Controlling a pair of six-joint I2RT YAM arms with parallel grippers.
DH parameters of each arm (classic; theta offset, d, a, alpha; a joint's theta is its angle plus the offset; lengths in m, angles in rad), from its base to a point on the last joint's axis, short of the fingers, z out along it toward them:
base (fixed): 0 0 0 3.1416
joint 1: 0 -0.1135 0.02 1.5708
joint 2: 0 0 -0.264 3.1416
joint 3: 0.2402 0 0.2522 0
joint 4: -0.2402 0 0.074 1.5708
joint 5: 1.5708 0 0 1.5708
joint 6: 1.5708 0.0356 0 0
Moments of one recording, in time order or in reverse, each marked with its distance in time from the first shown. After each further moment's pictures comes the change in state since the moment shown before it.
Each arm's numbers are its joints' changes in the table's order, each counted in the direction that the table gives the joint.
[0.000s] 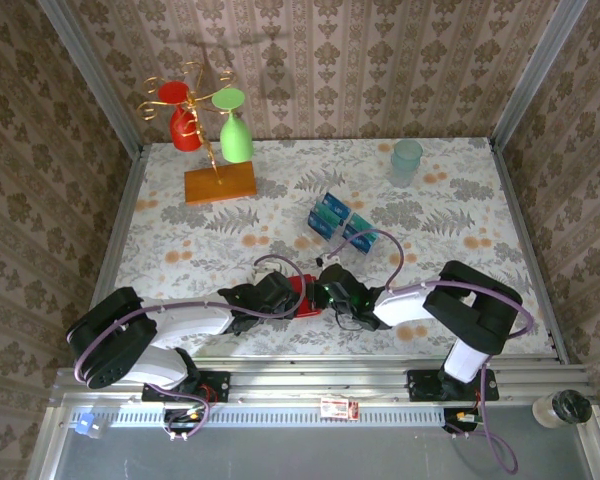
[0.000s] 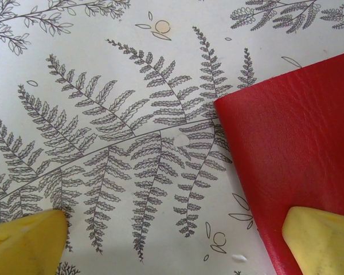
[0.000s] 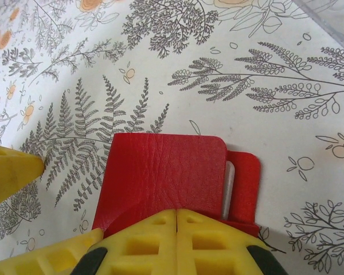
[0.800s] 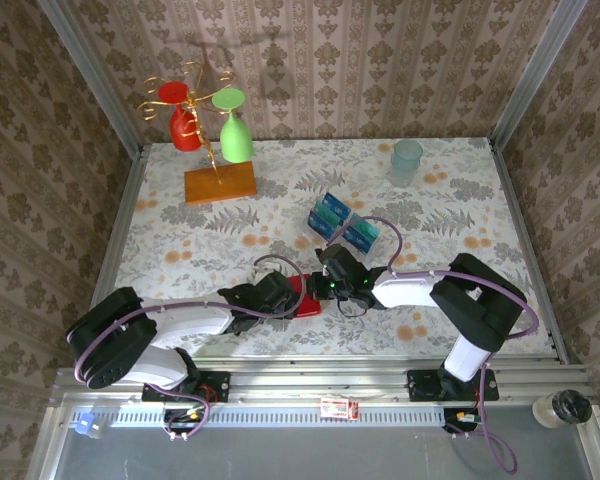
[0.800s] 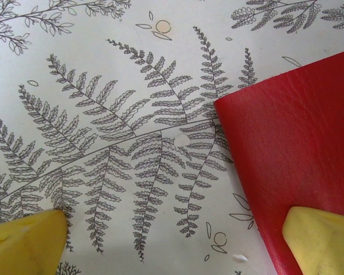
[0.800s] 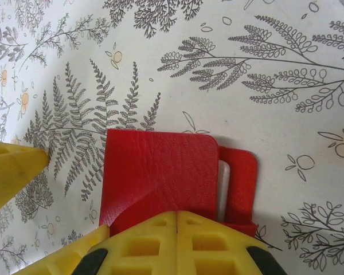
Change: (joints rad) left arm -0.002 0.000 0.000 0.000 0.001 0.002; right arm 0.111 -0.018 0.156 -0.297 -0.231 0.013
